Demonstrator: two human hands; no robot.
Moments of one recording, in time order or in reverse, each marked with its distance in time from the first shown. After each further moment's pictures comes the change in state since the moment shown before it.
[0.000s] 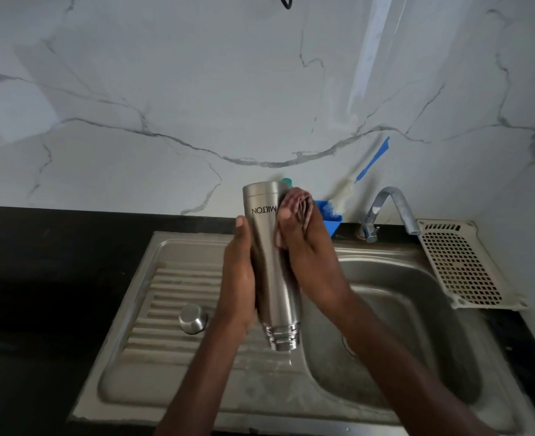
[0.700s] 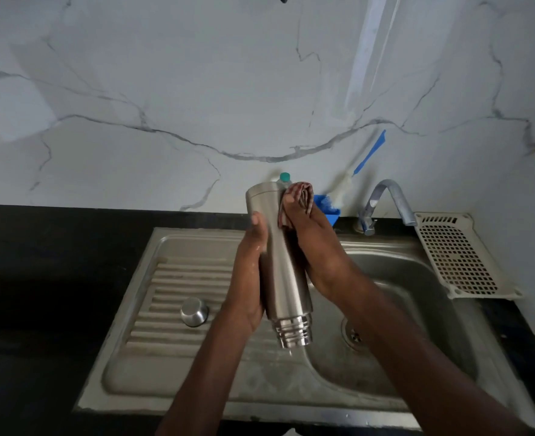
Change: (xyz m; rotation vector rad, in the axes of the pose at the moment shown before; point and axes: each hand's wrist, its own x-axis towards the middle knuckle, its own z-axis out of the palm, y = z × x) left_hand -0.014 -0.003 0.005 -0.087 -0.050 -0.206; right_hand 0.008 -0.001 -0.010 0.344 -0.020 0.406
